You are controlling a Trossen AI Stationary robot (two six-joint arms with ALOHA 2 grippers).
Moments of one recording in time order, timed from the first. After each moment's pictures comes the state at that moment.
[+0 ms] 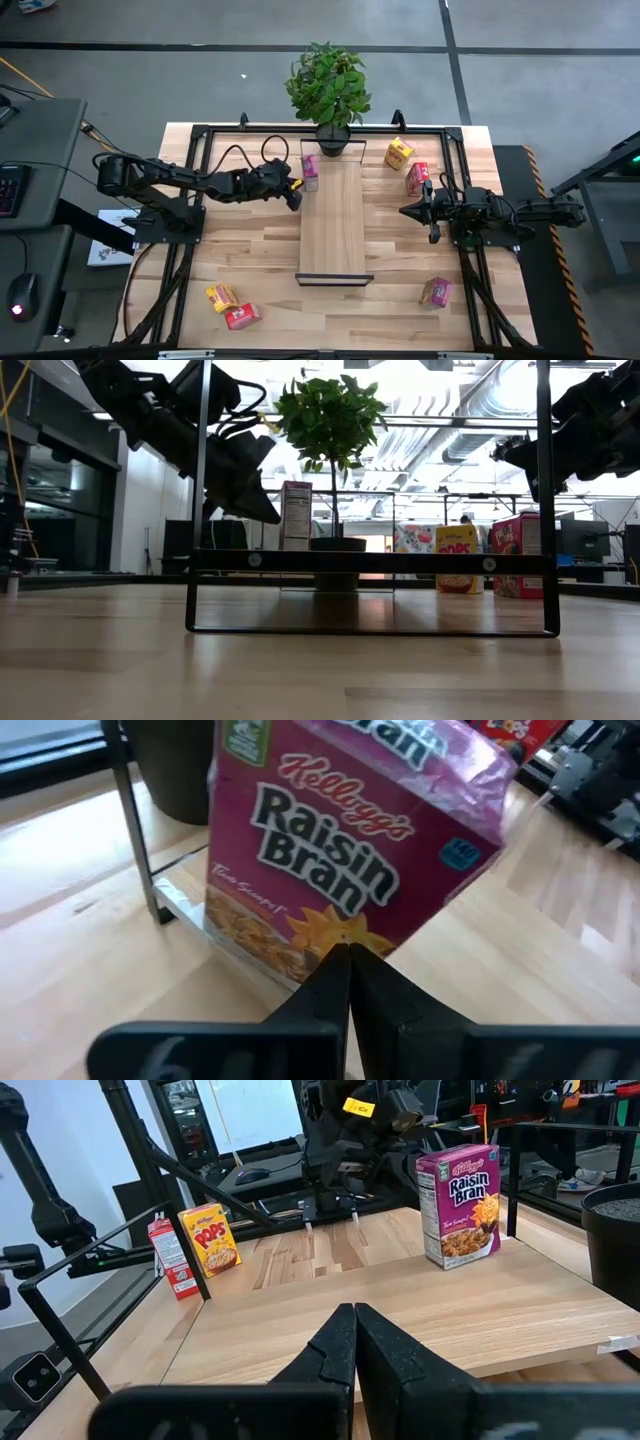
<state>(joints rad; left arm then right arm) 0.17 1.43 0.62 0.24 -0.27 -0.50 0.04 0.07 0.02 0.00 0.04 0.20</state>
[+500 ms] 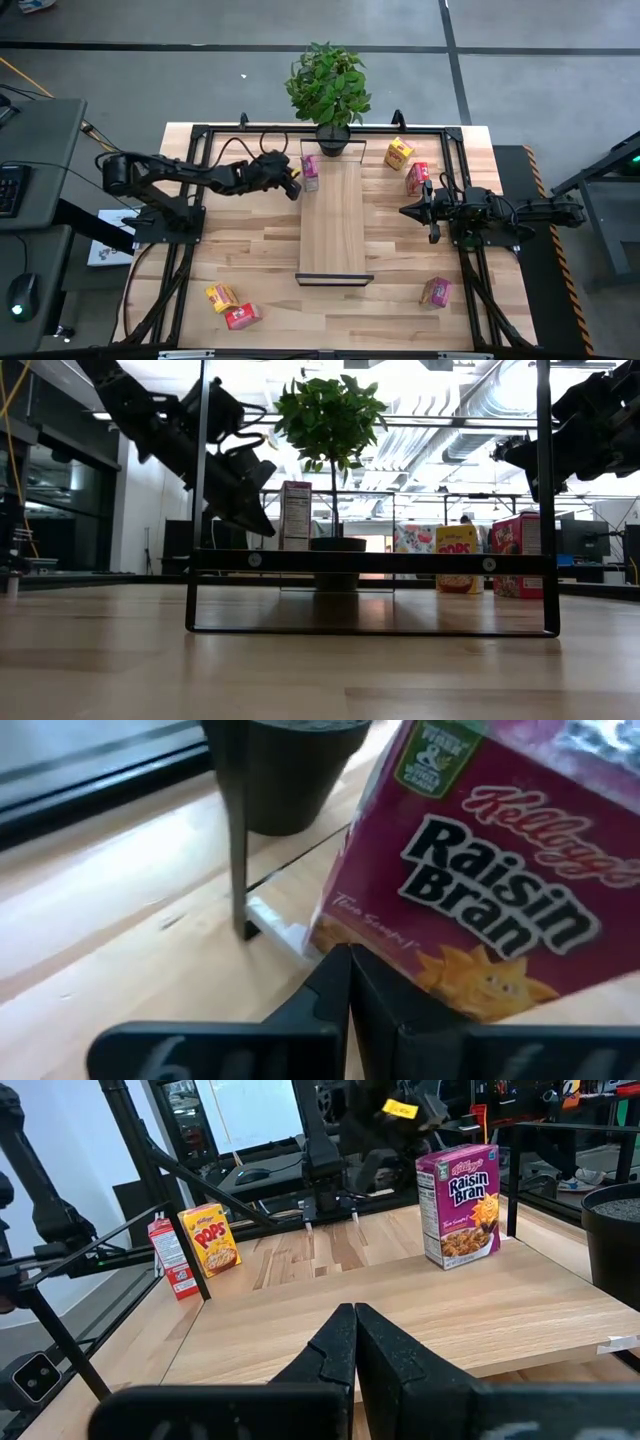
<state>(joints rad) 0.29 1.48 0.62 0.25 -0.25 -0.42 0.04 0.07 0.02 0.00 0.04 0.20</state>
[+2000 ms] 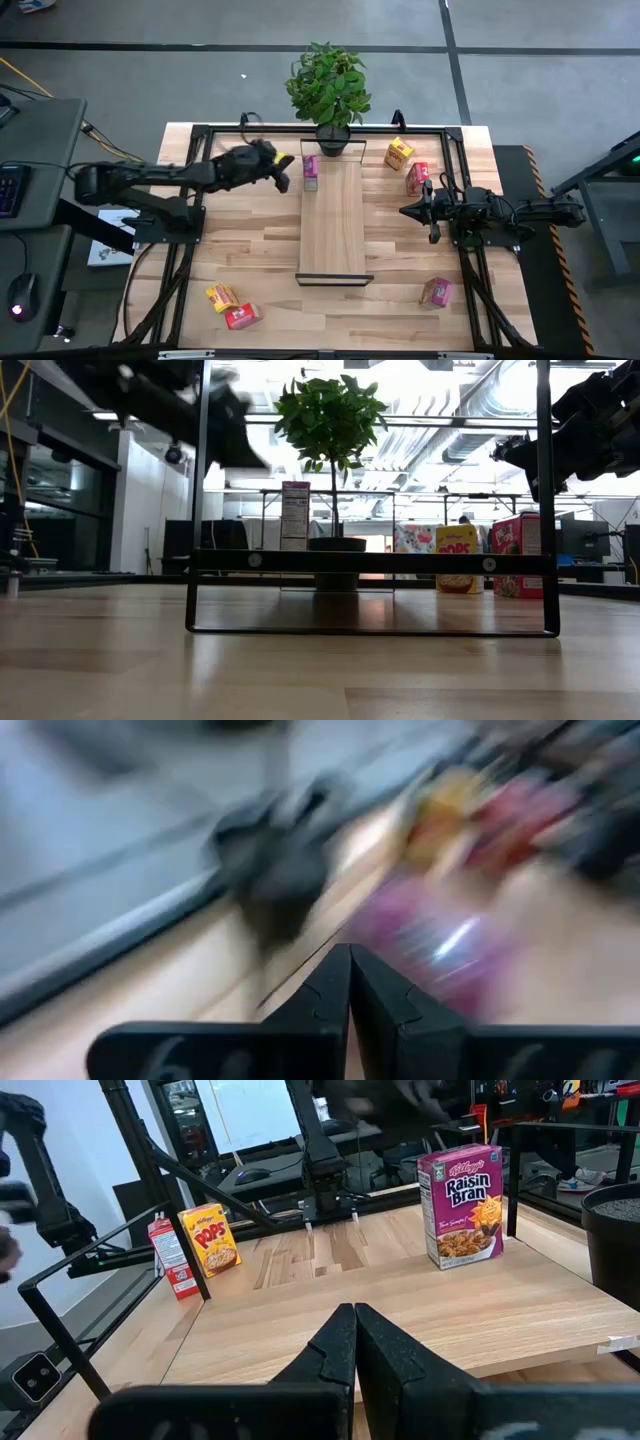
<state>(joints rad) 0.26 1.17 0.58 0.30 -0.25 -0.23 0.04 0.07 0.02 0.00 0.04 0.20</state>
